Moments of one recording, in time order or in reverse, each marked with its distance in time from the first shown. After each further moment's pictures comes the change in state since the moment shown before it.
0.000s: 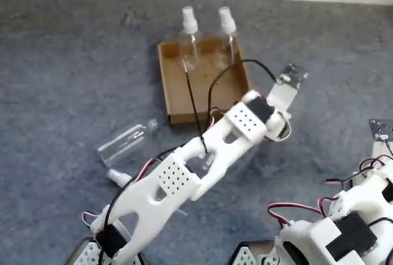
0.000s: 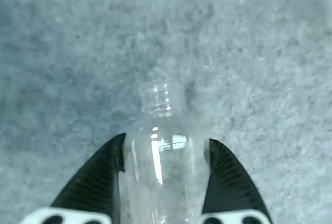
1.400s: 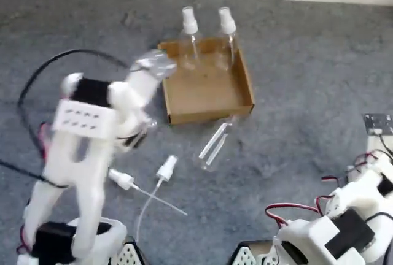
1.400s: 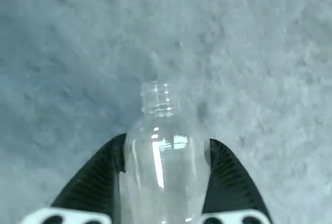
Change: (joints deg) left arm -39.0 -89.8 80.2 29.6 -39.6; right arm -5.8 0.2 -0.1 -0.4 -4.1
